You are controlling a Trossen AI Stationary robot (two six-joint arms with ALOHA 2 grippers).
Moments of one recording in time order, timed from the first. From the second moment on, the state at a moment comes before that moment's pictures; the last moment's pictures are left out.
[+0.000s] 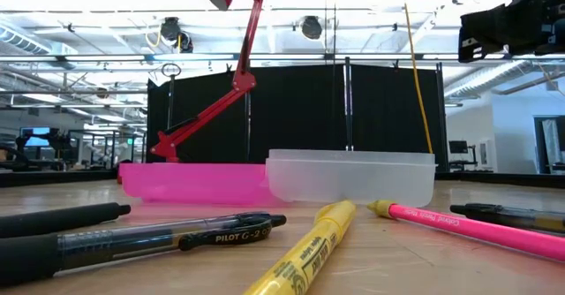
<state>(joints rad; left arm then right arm) -0.25 1.22 1.32 -0.98 -0.64 -0.71 0.04 0.10 0.10 0.04 -0.16 -0.11</state>
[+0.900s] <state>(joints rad) -0.25 0.29 0.18 0.03 -0.24 0.06 0.04 0.11 0.02 0.32 -0.15 -0.31</state>
